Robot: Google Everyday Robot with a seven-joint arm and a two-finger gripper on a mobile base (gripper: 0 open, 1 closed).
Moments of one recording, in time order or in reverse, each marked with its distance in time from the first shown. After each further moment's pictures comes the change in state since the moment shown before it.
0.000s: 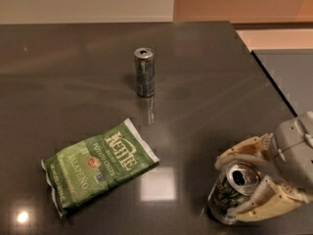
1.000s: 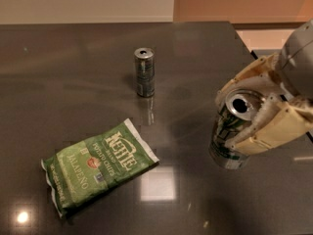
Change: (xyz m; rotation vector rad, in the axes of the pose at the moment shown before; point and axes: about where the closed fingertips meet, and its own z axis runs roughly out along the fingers) arm -0.072 -0.053 -0.071 0.083 0.045 0.018
